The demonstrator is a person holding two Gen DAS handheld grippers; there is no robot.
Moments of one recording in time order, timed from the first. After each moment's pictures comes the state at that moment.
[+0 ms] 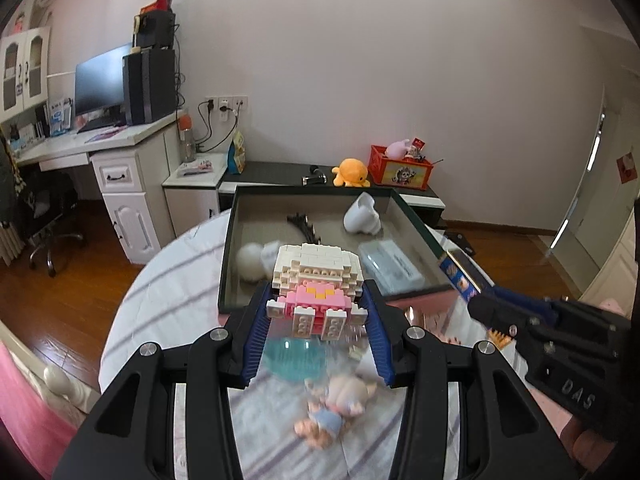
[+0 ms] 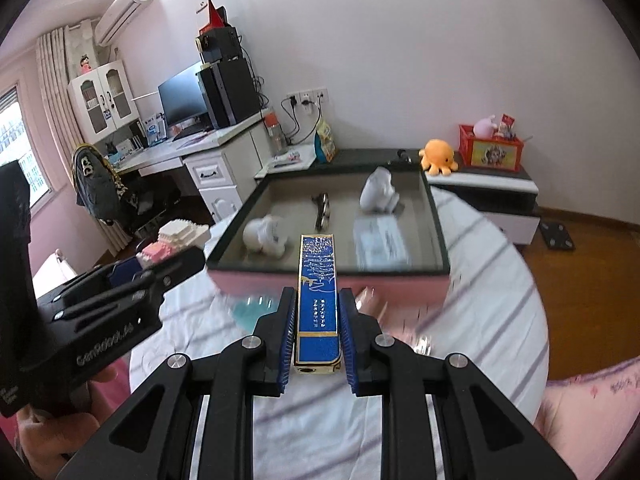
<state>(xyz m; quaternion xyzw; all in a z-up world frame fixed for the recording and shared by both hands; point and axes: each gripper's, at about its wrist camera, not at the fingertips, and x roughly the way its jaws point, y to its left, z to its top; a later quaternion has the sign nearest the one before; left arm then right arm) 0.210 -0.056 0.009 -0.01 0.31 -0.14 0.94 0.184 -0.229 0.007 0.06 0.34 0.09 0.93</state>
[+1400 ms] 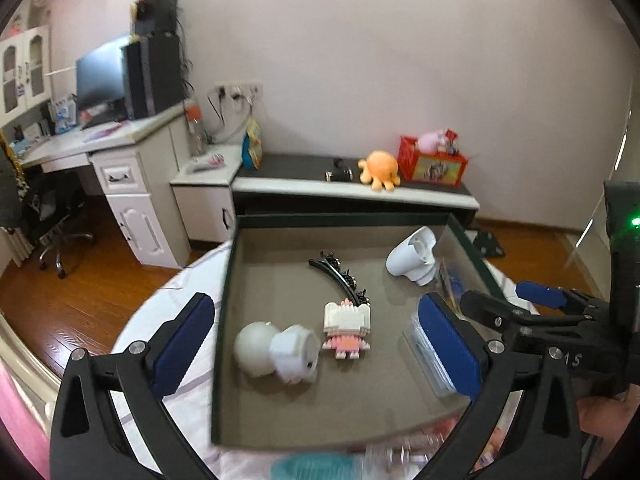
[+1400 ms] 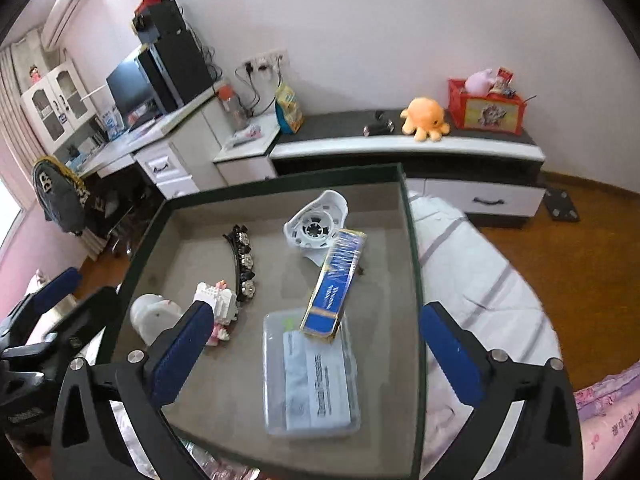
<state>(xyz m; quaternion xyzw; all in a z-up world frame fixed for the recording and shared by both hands) 0.330 -0.078 -0.004 0.00 0.33 -0.10 0.94 0.342 -0.282 -0.035 0.10 0.41 0.06 0.90</state>
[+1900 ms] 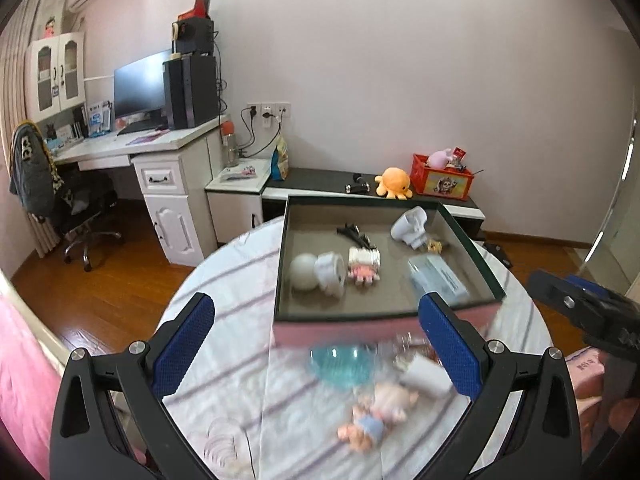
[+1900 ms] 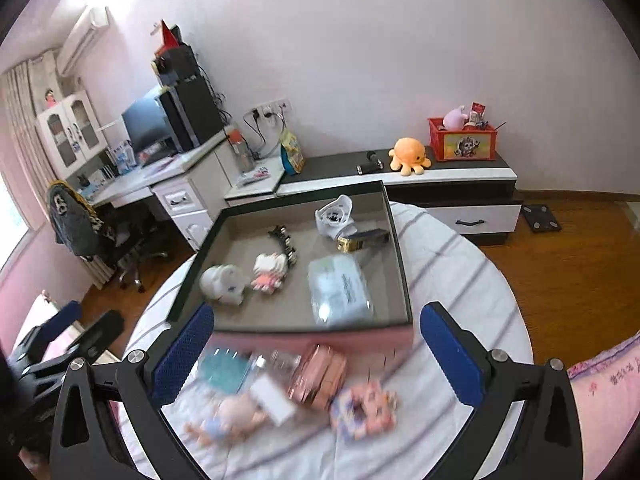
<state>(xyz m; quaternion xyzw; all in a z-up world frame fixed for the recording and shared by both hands) 0.200 -0.035 0.014 -0.01 0.30 -0.06 0.95 0.192 -0.263 0.014 0.11 0.34 0.04 0.93</state>
